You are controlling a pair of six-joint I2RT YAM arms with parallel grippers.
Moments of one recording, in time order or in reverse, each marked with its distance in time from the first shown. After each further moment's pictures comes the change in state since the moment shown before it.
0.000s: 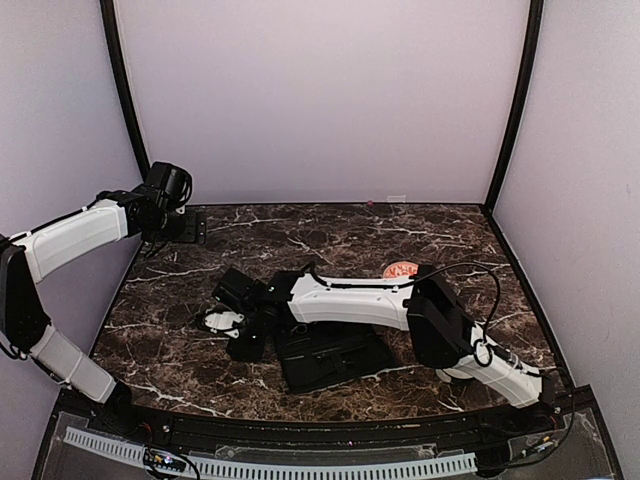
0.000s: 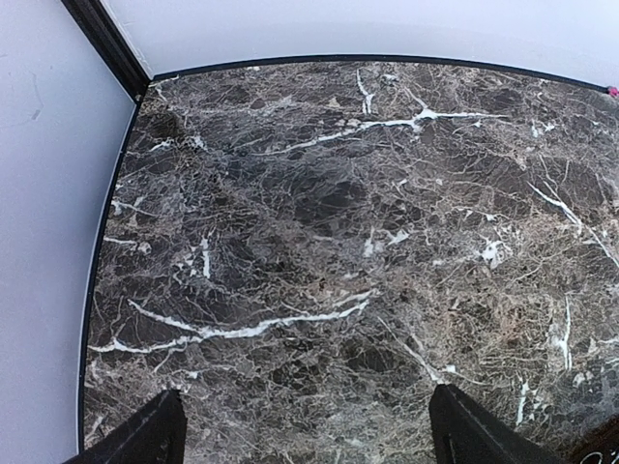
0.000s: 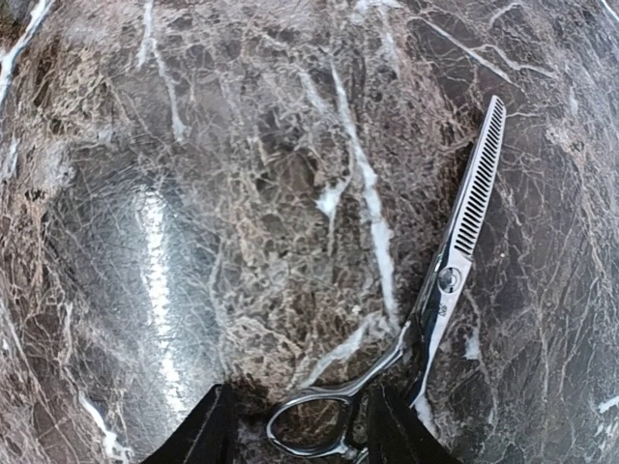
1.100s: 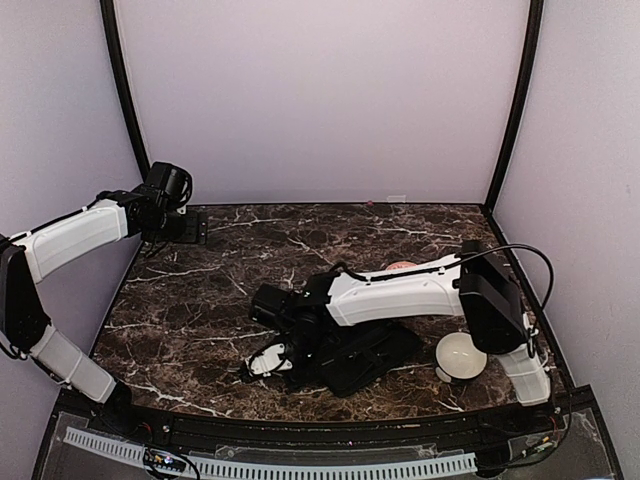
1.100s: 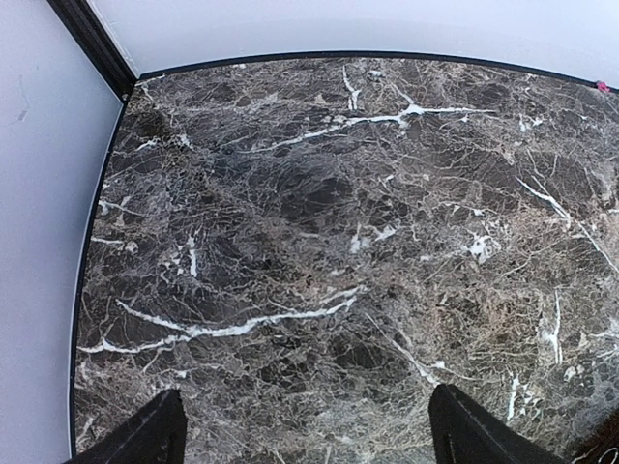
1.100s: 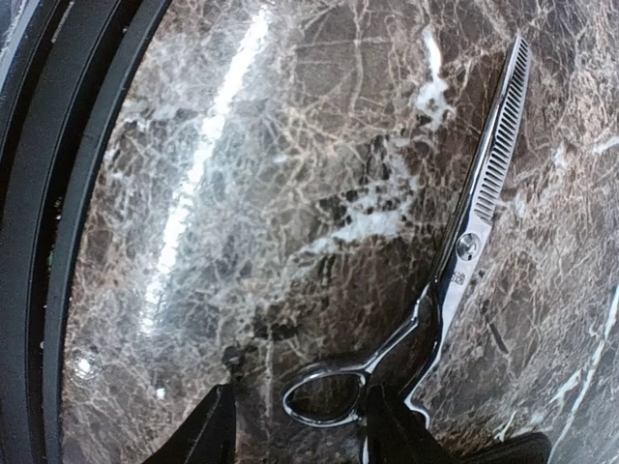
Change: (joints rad) left arm 0.000 0.000 0.000 0.000 0.033 0.000; right arm 0.019 -0.349 -0.531 -0.110 -0.089 -0.473
